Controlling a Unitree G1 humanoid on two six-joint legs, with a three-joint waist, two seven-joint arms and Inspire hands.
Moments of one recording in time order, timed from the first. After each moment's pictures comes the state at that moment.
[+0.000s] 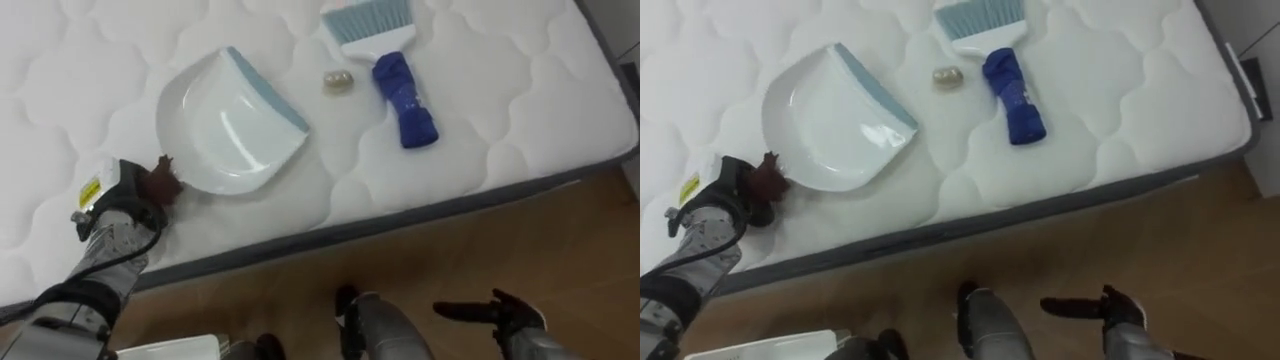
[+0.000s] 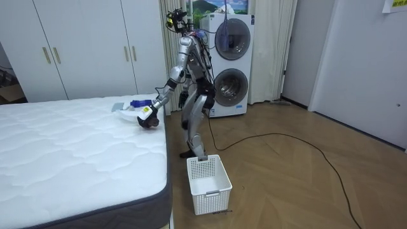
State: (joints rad) left arm -0.56 0.39 -0.27 1.23 0.39 -0.01 0.41; right arm -0.29 -0.32 0.15 1.21 0.63 0.01 -0.17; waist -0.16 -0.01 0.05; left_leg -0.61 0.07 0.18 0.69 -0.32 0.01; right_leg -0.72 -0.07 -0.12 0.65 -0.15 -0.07
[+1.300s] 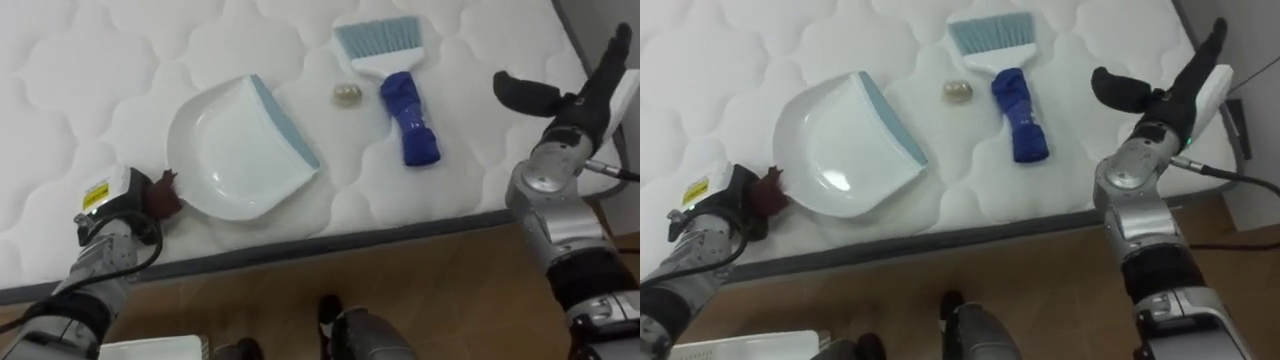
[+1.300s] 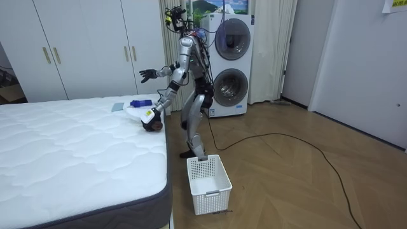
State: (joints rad) left arm -0.53 0.43 -0.34 1.17 0.50 0.00 0.31; right arm -0.51 -0.38 0.15 0.66 0.22 -0.10 -0.74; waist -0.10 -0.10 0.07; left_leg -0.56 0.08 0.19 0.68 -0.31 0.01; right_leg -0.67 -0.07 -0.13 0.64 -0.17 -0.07
